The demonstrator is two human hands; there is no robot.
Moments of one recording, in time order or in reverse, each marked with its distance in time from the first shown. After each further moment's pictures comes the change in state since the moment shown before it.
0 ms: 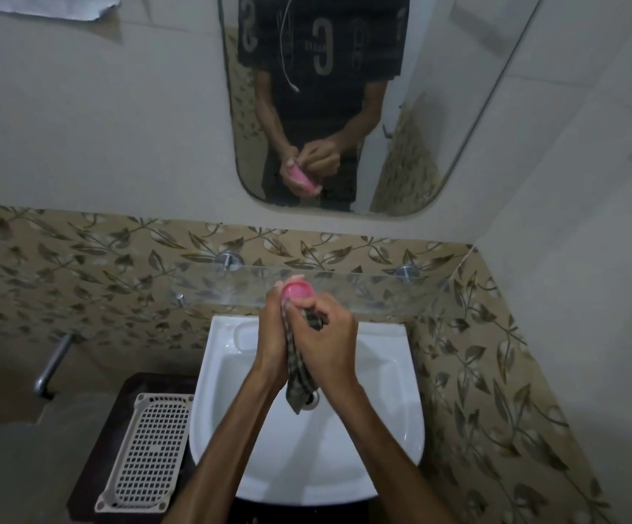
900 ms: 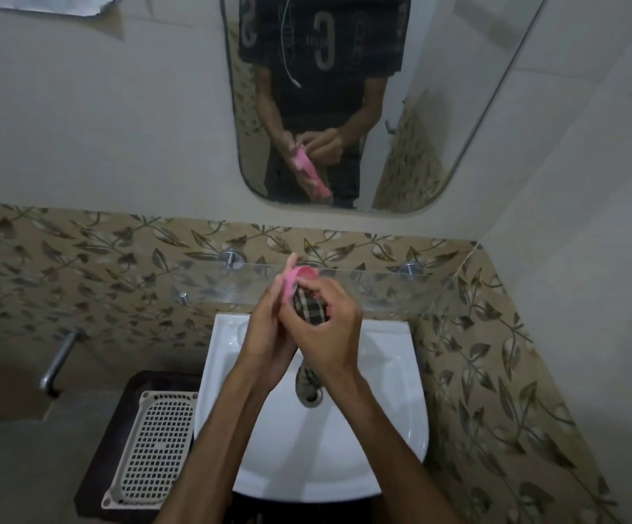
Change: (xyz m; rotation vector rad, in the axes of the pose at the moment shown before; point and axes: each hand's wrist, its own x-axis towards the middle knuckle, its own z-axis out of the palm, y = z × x) left_hand -0.007 0.022 -0.013 -0.259 -0.169 -0.134; right_hand 0.007 -0.012 0.000 0.012 0.056 -0.188
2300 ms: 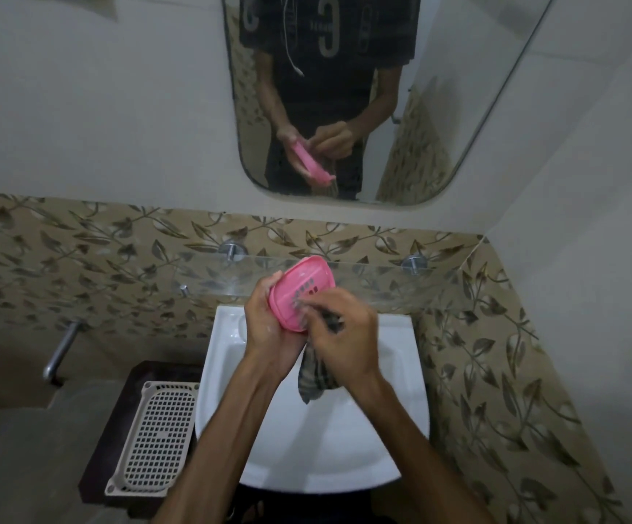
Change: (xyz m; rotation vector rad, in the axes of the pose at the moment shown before) left_hand 0.008 -0.003 0.008 -0.180 0.183 -0.071; right_hand -0.008 0.023 -0.026 -0.108 -0.145 -0.045
